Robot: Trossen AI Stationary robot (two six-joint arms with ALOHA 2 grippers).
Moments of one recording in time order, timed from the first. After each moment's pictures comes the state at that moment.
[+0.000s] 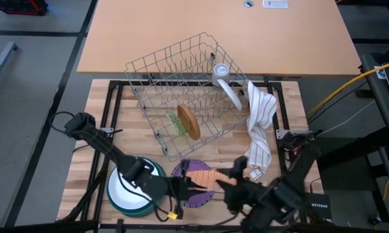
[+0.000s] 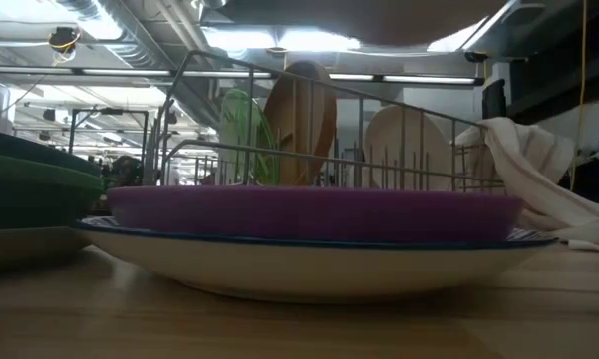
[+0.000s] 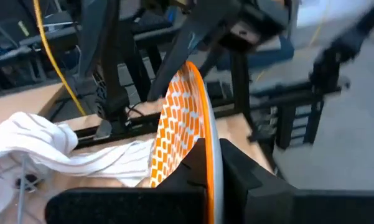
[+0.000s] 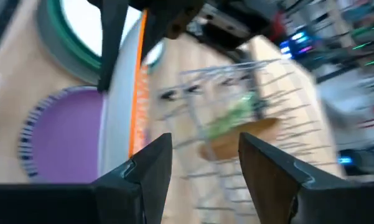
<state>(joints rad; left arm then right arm) -0.57 1.75 1.52 0.00 -0.58 0.05 0.84 2.02 2.34 -1.55 0.92 0.37</state>
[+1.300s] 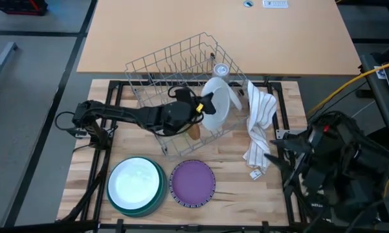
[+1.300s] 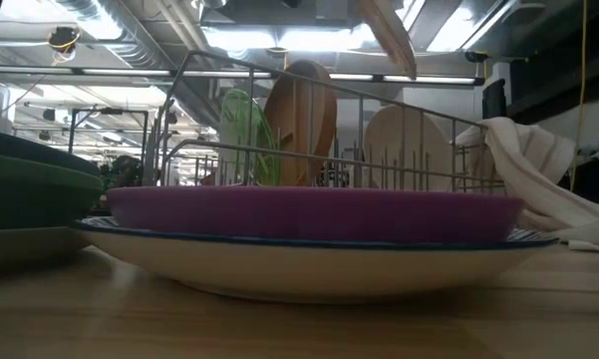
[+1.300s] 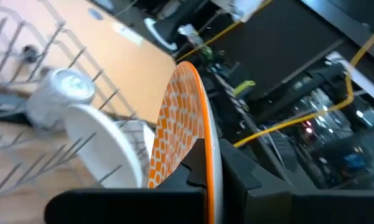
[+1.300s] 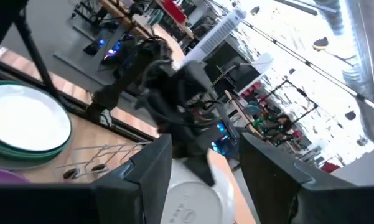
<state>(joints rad) -0.08 1.75 1.67 -0.05 -0.93 -0.98 1.13 1.68 2.34 -1.57 1.47 0.17</state>
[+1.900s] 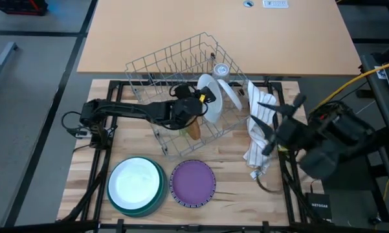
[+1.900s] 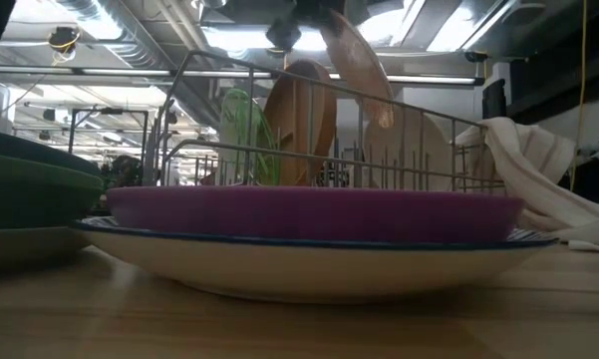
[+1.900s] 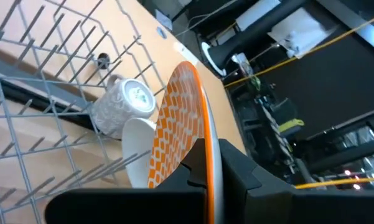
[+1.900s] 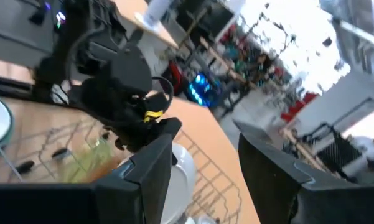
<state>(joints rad) 0.00 1.82 1.67 -0.20 -1.03 -1.26 0.79 1.60 2.34 -1.57 1.34 0.21</state>
